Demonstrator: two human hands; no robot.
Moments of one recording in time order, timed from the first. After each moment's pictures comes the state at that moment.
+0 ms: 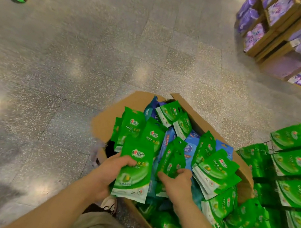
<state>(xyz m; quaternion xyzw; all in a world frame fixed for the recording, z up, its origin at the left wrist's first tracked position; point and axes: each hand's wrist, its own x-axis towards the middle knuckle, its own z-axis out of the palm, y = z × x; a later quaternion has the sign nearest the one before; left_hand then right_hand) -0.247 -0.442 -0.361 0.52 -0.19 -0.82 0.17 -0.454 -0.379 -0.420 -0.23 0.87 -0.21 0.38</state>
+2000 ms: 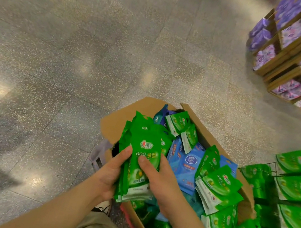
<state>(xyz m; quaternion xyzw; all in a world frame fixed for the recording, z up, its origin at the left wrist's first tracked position) -0.238 -0.438 -0.356 0.31 -0.10 -0.89 0.31 -0.375 -0.411 -0.312 -0.34 0.67 -0.31 0.58</state>
